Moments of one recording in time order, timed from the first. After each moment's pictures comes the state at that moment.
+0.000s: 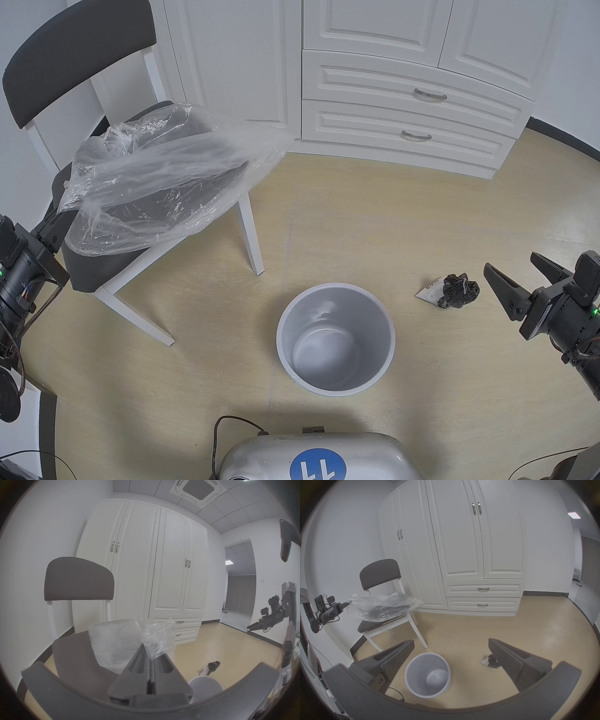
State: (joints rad) left arm 0.08 1.40 -0.29 -1.52 -0.48 -0.11; right arm 0.66 1.18 -0.36 -0.86 -0.44 0.03
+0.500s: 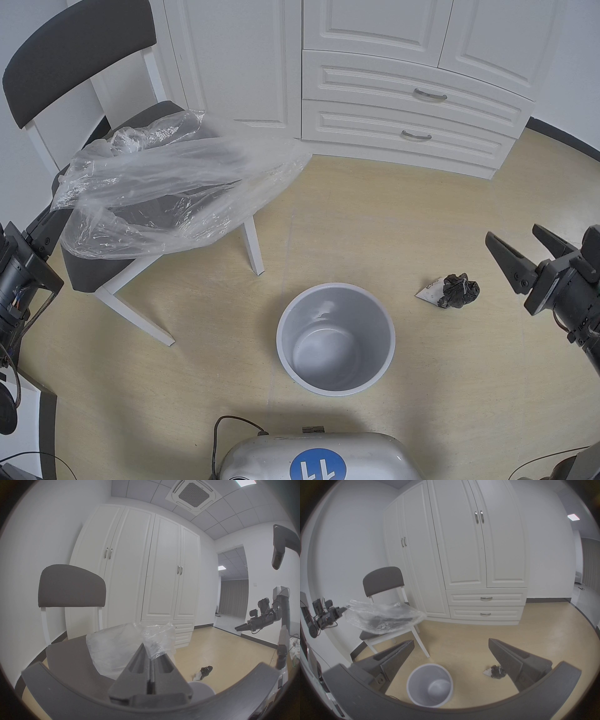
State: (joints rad) left arm 0.02 1.31 -0.26 -1.52 -0.48 -0.11; right arm 0.67 1.19 -0.43 -0.89 -0.42 -0.01
